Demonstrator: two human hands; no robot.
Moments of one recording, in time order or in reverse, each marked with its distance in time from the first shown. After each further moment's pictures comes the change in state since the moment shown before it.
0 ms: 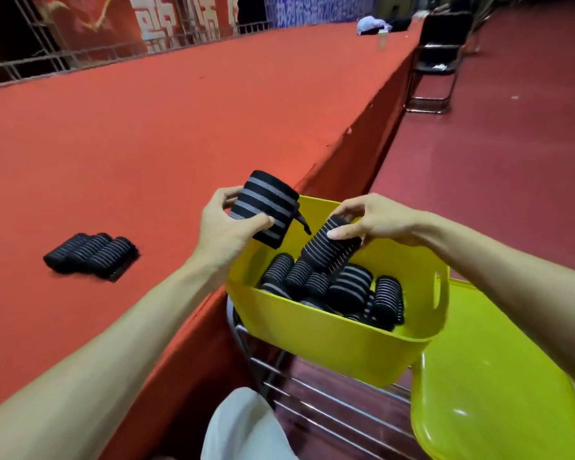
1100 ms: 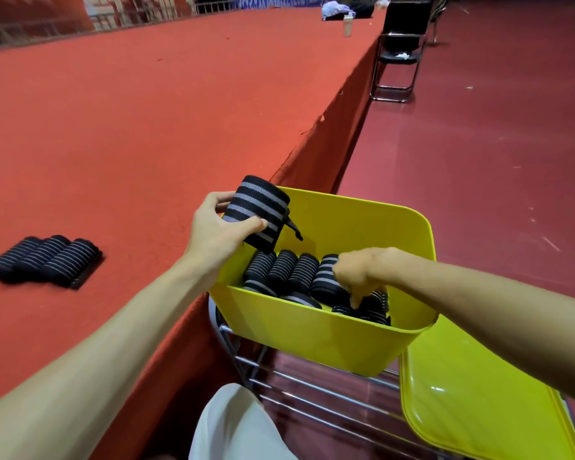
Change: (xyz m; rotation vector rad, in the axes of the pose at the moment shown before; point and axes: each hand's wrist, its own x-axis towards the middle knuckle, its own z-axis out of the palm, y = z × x) left_hand 0.012 -0.022 0.006 0.015 -0.098 -0.038; right_hand 0.010 0.042 0.054 -1.311 -0.604 0.152
